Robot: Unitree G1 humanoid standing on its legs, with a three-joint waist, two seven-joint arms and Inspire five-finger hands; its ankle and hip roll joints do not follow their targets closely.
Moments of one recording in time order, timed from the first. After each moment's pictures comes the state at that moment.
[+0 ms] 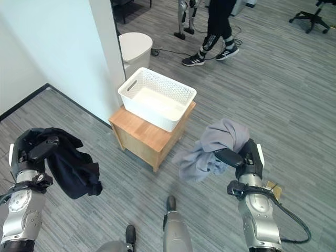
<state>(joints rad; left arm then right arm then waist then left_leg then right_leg) 0.02 0.36 0.23 0.04 -0.55 -0.09 0.20 0.11 -0.46 -0.23 0.01 0.46 -0.01 -0.09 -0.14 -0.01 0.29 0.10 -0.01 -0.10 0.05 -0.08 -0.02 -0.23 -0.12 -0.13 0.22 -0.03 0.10</state>
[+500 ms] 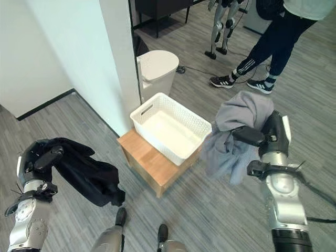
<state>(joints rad) 0.13 0.31 0.22 0.05 -0.63 -0.10 0.18 -0.12 -0.88 -0.19 0.09 0.44 -0.01 -0.09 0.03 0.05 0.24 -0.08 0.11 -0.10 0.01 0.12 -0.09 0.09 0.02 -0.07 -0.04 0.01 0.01</state>
